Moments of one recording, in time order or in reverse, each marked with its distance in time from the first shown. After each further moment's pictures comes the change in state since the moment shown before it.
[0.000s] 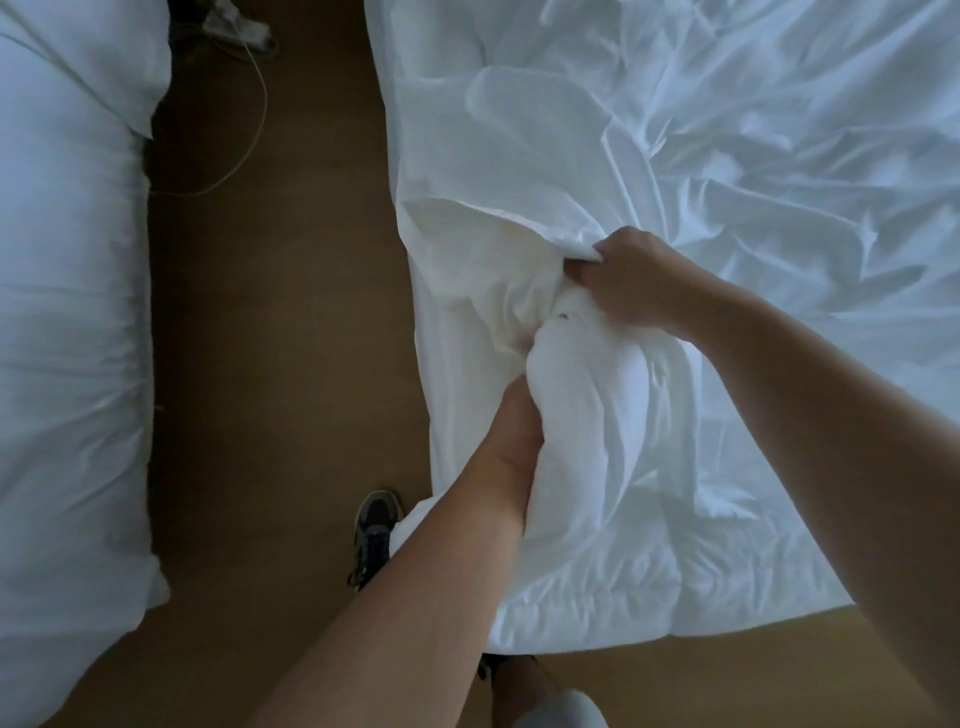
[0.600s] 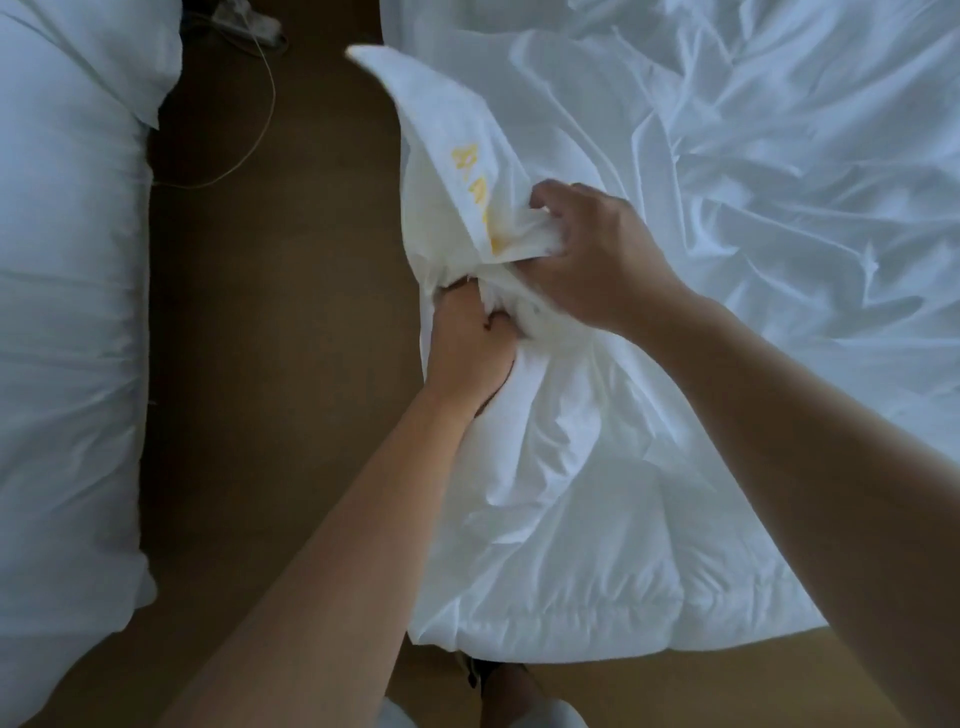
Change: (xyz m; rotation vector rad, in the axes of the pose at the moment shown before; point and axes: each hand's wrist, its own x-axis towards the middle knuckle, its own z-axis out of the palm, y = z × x) left_hand 0.033 0.075 -0.044 0.782 0.241 0.906; right_hand -0.001 -0.056 0.011 0.052 0.326 -0.469
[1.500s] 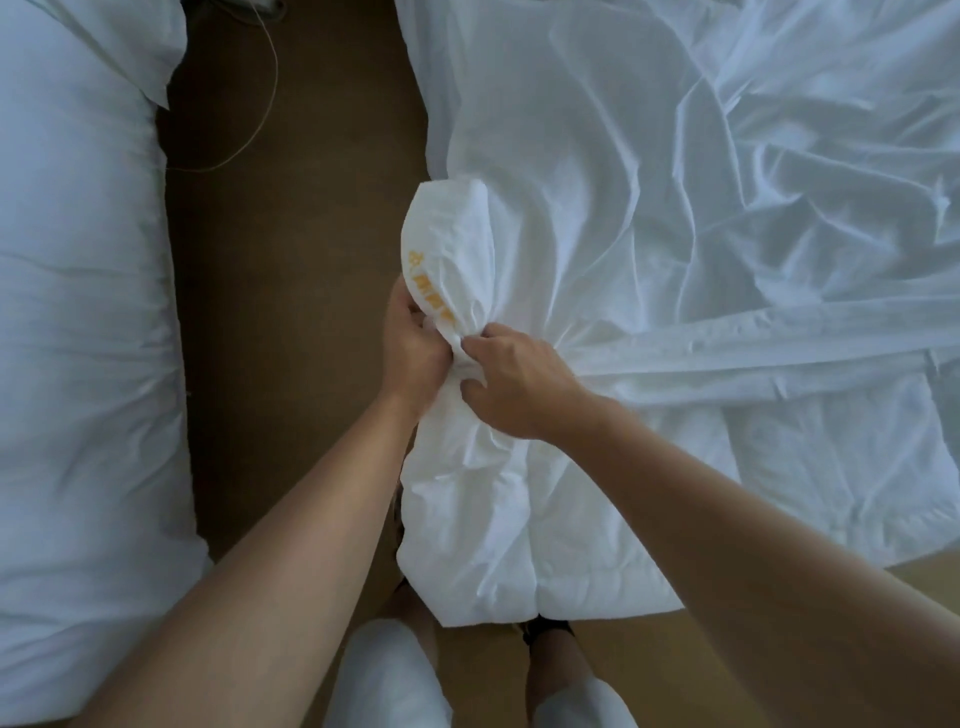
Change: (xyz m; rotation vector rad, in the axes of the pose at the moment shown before) left_hand 0.003 -0.105 -0.100 -0.178 0.022 -0.158; right_hand -0.064 -0.079 0.138 -0.066 -0.482 0.153
